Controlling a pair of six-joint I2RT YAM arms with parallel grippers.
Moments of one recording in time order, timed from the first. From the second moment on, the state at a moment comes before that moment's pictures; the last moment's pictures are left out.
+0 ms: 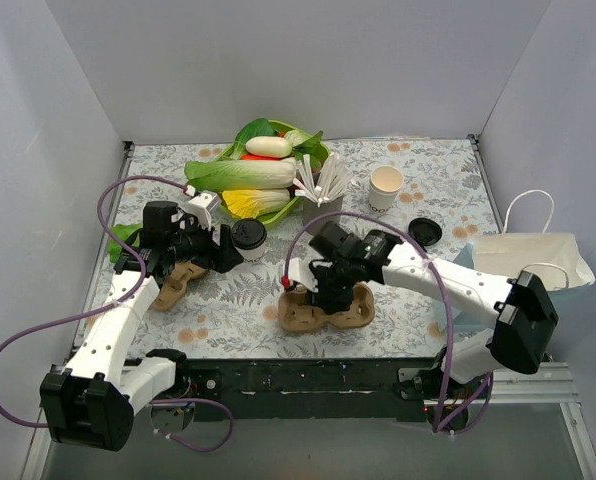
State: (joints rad) left arm -0.14 1.02 0.85 -0.56 0.56 0.03; right arm 1.01 1.45 1.09 -0.85 -0.26 -0.57
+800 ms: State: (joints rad) left arm -0.14 1.02 0.80 -0.41 0.83 -0.10; right arm 0.52 1.68 1.44 -1.05 -0.98 -0.49
